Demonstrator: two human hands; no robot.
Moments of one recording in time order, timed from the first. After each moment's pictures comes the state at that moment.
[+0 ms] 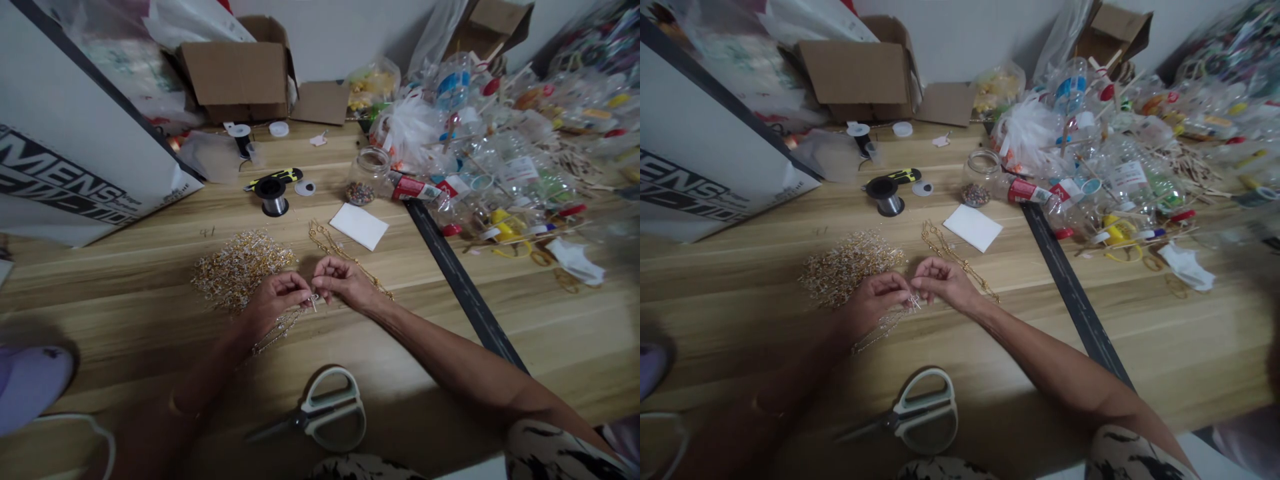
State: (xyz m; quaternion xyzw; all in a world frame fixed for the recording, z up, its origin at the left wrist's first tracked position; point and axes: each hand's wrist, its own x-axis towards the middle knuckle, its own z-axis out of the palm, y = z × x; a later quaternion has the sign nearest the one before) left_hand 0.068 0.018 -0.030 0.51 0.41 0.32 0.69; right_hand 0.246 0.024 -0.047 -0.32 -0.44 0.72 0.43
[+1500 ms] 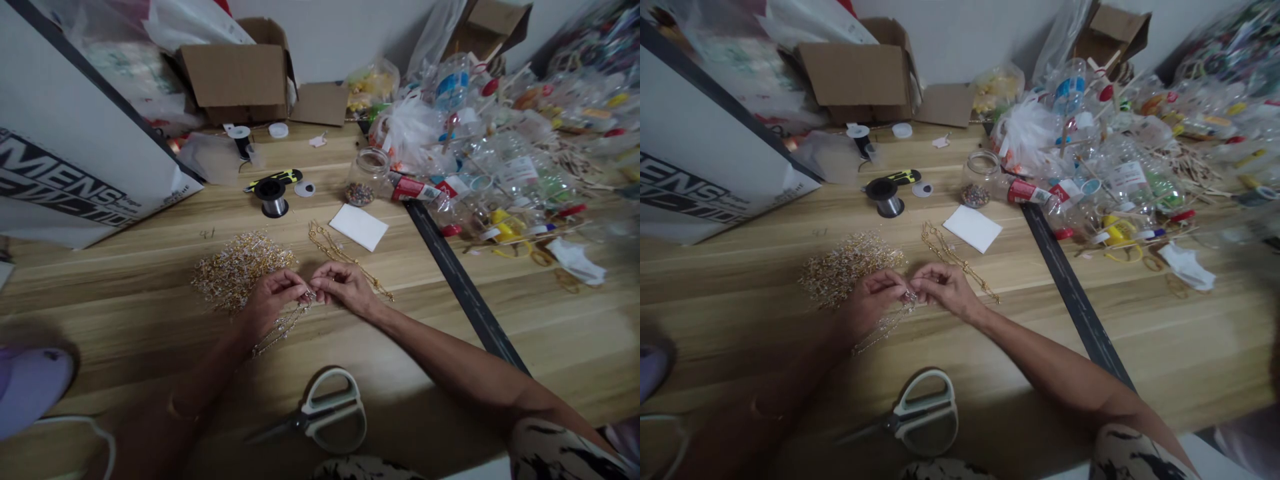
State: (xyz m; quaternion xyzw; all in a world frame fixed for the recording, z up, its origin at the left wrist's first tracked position) left_hand 0.068 0.019 -0.030 0.50 0.43 0.37 0.66; right_hand 0.245 0.016 -0.039 -0.38 -0.51 0.64 0.43
